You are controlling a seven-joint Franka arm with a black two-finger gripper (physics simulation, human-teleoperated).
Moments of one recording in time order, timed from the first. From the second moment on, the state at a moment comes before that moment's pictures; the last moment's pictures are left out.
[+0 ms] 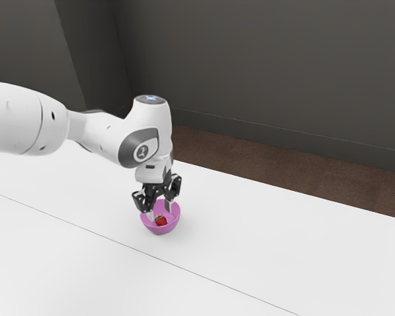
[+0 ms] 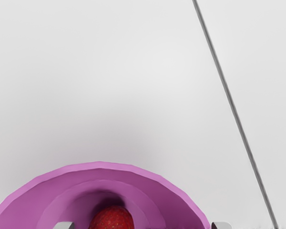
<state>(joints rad) -0.22 0.31 0.09 -1.96 0.02 2.17 1.79</state>
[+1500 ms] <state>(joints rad) -0.19 0.42 0.09 -1.94 0.01 2.27 1.94</state>
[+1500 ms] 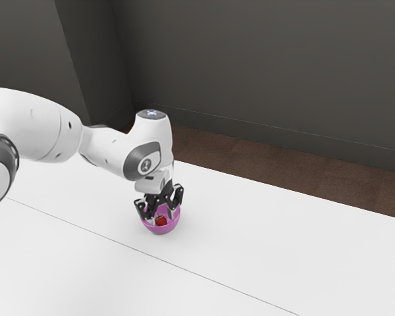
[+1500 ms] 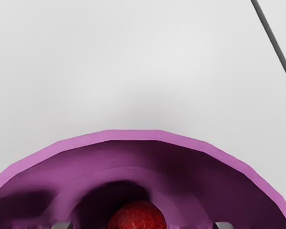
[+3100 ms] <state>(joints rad) -0.35 0.28 0.07 -2.04 0.02 2.31 1.90</state>
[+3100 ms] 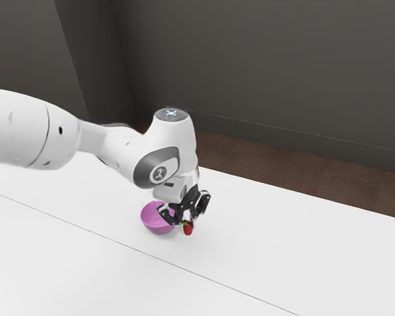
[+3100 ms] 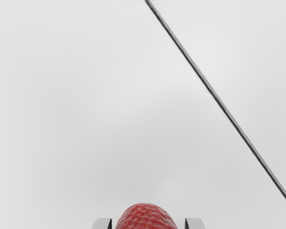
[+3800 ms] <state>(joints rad) -0.37 0.10 0.07 -2.01 0.02 2.26 1.74</state>
